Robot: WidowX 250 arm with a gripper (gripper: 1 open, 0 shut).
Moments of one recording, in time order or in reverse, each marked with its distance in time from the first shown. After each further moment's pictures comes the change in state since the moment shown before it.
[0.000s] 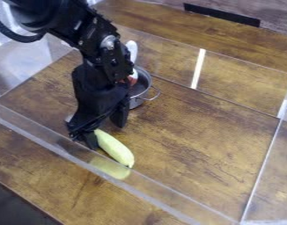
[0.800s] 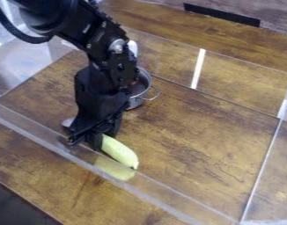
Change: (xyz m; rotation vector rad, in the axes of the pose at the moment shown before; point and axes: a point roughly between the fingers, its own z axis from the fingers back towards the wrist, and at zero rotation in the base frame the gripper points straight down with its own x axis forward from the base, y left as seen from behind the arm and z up) arm -0.018 0.003 0.005 0.058 -0.008 -0.023
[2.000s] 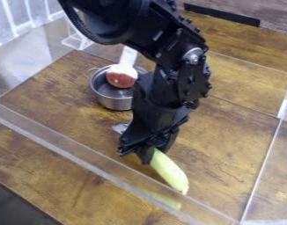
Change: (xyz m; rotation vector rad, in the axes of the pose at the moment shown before) arm -0.066 -0.021 0.033 -0.045 -0.027 -0.191
